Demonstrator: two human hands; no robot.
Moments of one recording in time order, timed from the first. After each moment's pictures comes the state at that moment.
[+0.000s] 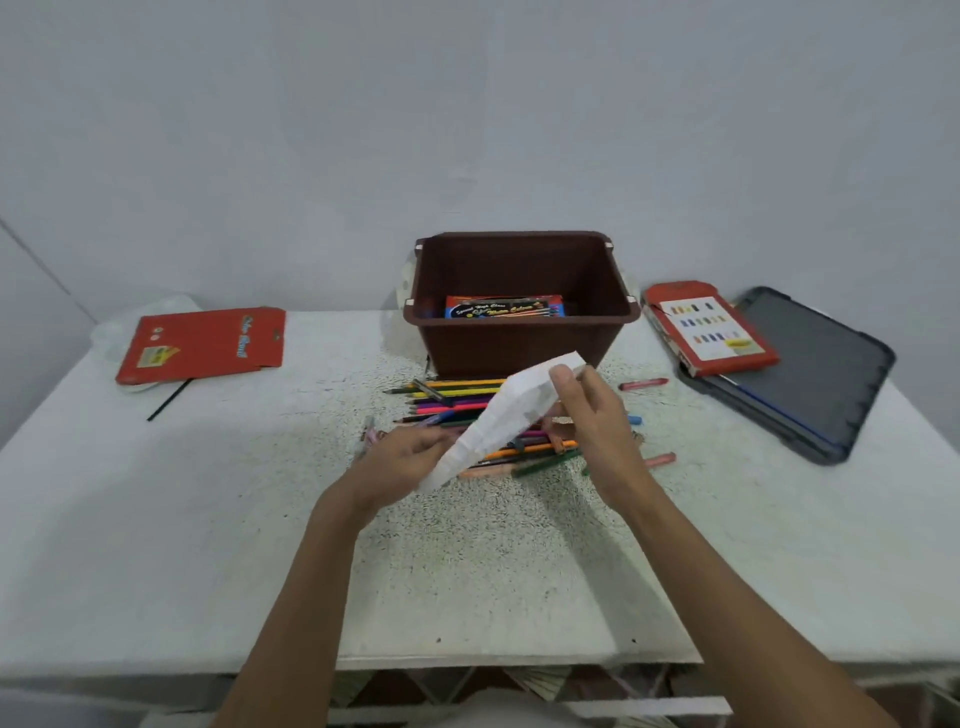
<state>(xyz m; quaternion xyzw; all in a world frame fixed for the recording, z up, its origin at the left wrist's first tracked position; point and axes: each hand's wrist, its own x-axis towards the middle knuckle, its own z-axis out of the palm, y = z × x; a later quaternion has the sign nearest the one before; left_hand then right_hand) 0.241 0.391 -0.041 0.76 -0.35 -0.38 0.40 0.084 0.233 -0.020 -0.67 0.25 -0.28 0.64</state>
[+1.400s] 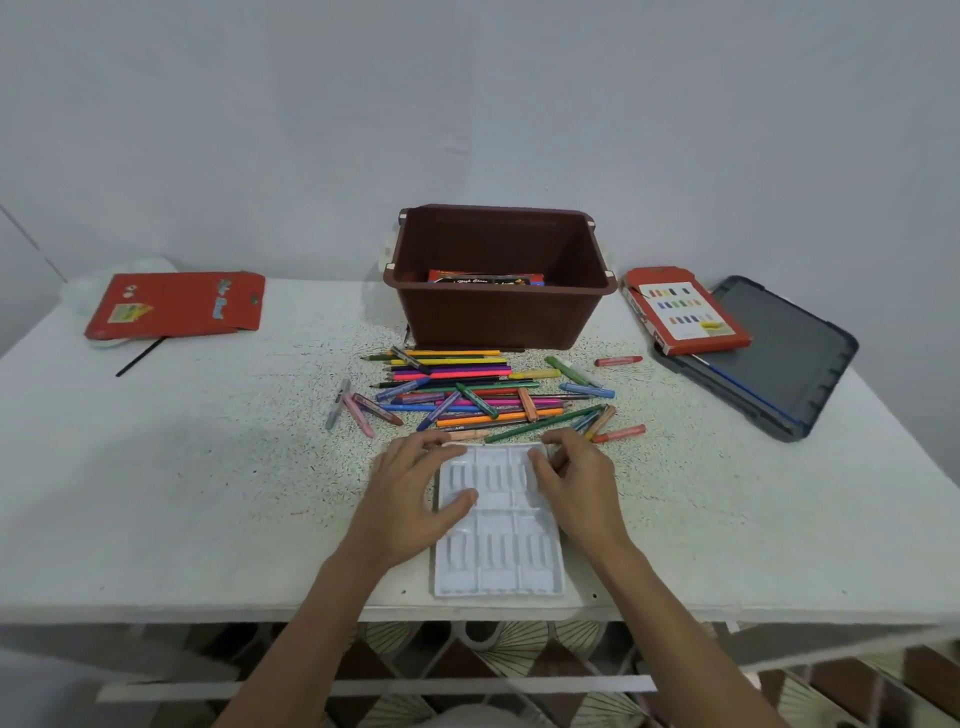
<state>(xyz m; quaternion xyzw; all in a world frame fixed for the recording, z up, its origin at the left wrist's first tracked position) 0.184 0.409 -0.139 0.79 -0.51 -0.01 0.36 0.033 0.245 -0.115 -0.84 0.36 -0.26 0.31</state>
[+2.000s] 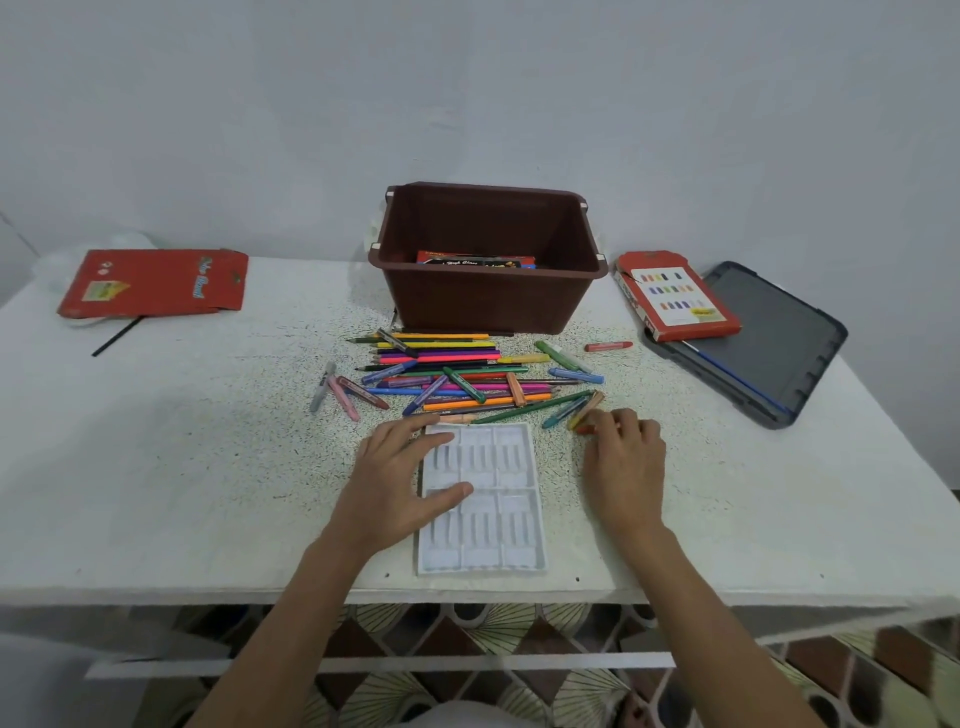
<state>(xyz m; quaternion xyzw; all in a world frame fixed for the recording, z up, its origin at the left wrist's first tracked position) 0.183 0.407 -0.141 0.78 -0.52 0.00 0.34 -0.003 0.200 -0.134 -0.88 0.40 -0.24 -0.02</state>
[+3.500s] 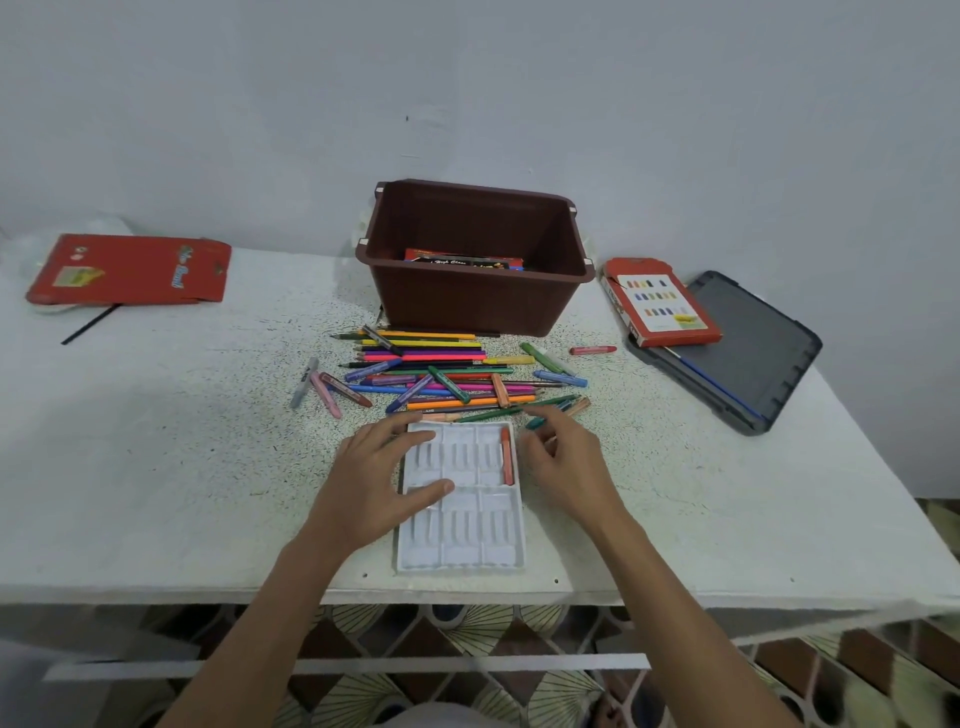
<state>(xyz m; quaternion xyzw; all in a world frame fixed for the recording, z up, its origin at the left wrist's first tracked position) 0.183 0.407 -0.140 0.79 -0.50 -0.02 0.34 0.019 0.221 -0.095 -0.86 0.33 -0.18 0.36</state>
